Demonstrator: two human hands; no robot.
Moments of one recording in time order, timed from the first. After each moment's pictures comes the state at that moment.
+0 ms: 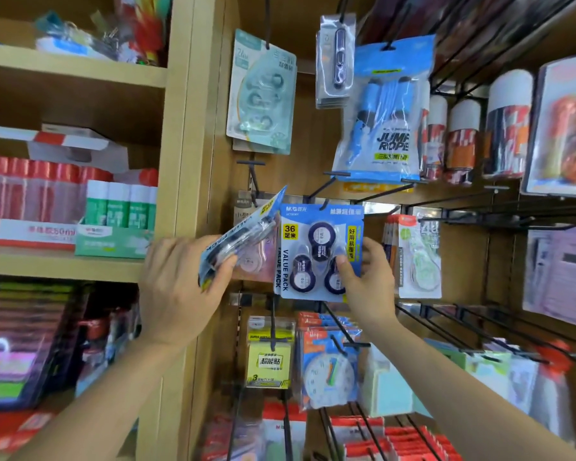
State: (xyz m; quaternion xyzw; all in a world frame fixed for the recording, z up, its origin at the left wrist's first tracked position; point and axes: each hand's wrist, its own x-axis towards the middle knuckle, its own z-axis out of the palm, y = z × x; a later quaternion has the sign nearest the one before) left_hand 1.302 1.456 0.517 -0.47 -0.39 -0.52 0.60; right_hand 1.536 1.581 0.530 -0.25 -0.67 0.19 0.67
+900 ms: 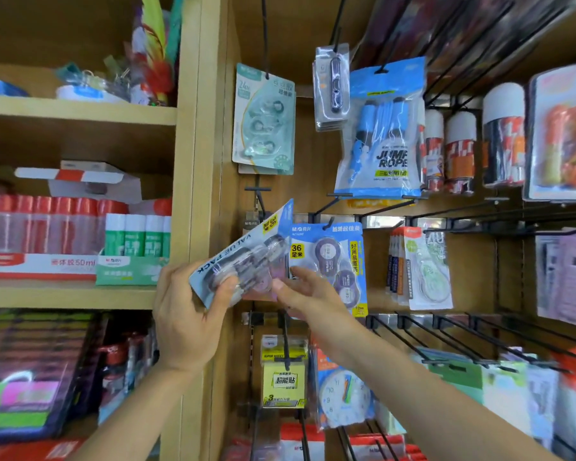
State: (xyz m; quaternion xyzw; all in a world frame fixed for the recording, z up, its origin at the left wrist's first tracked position) left_hand 1.307 1.450 0.512 -0.48 -0.36 -0.67 0.44; right_hand 1.486 1.509 0.541 -0.18 -0.72 0.49 0.45
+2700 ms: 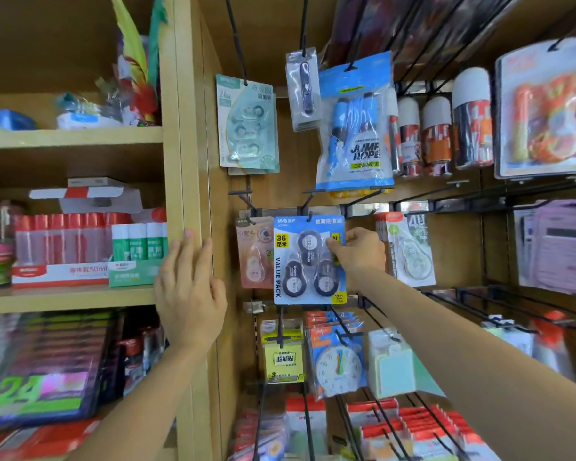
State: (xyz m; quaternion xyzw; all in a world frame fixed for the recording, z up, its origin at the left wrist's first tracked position) left_hand 1.302 1.453 0.515 -0.41 -0.56 -0.45 0.56; right_hand 1.540 1.595 0.586 -0.42 -0.64 0.20 0.61
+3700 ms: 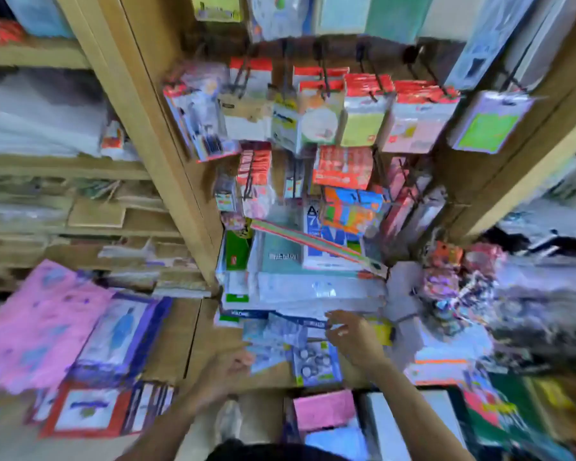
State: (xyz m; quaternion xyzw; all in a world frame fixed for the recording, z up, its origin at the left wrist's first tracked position) left_hand 1.542 1.169 -0.080 -0.45 -0.71 -0.29 -0.46; right_hand 1.815 1.345 0.016 -0.51 -0.73 0.44 0.10
